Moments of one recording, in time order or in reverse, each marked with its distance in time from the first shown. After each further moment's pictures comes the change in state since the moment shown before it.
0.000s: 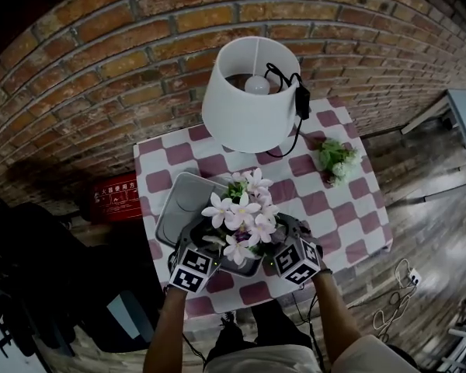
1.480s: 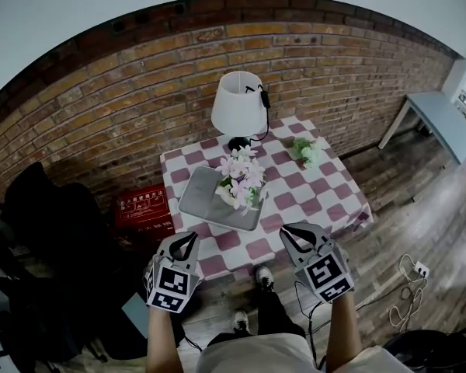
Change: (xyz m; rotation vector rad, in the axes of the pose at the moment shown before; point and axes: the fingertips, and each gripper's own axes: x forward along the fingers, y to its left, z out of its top) left arm -0.290 -0.096 0.020 0.309 -0.203 0.264; right arm -0.289 0.145 0.096 0.077 -0.265 -0.306
